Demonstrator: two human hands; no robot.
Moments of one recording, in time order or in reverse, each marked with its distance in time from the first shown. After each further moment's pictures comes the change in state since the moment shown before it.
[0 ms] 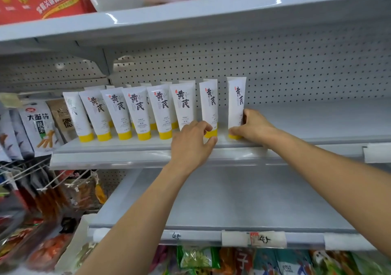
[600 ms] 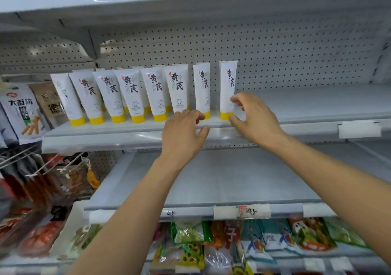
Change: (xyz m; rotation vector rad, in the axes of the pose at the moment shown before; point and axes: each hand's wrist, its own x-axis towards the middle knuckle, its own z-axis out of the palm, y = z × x) left_hand -0.039 0.000 -0.012 -0.049 0.085 0.075; right_hand -0.080 -0.012 -0.005 -0.380 0.255 -0.252
